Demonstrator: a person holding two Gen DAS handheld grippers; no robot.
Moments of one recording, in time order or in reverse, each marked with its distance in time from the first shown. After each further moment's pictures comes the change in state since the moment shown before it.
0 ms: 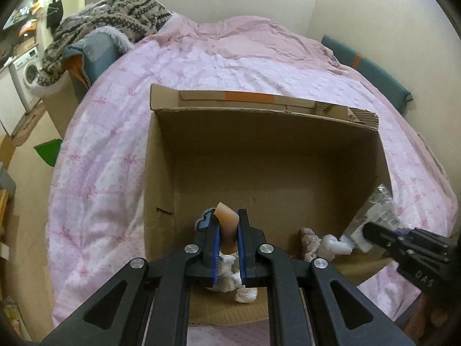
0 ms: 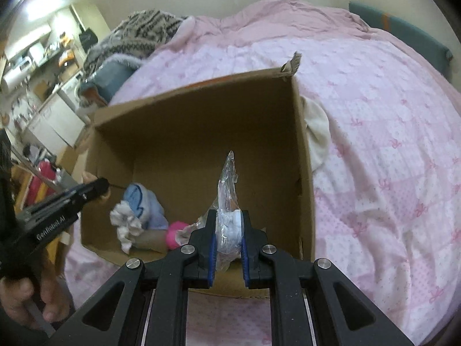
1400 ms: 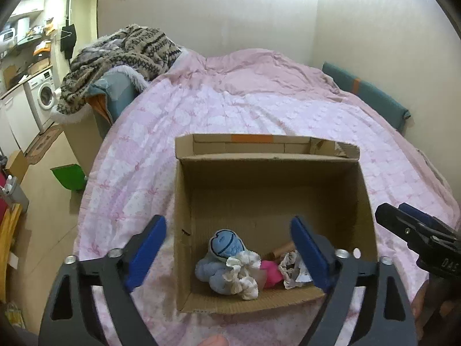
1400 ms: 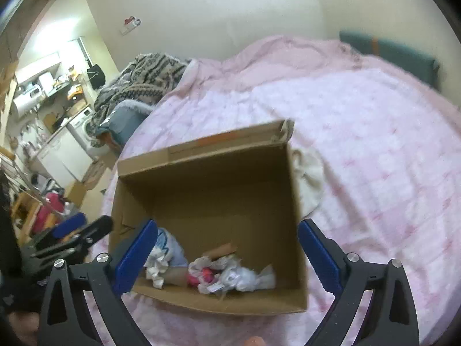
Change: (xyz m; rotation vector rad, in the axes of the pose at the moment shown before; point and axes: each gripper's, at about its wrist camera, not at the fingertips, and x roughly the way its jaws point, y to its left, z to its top) left arm -0.078 -0.005 0.001 0.011 -0.177 0.066; right arm -0.064 0.003 0.012 0.041 -0.246 0.006
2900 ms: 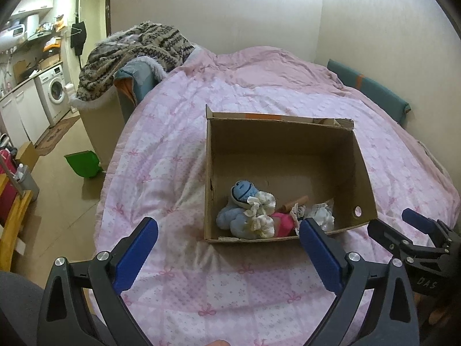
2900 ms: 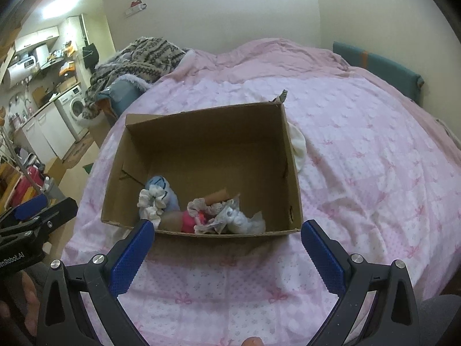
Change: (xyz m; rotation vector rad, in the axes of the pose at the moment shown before) left arm -0.053 0.019 -0.066 -0.010 0.014 0.038; right arm -0.035 0.032 -0.074 -0.093 0.031 -0.111
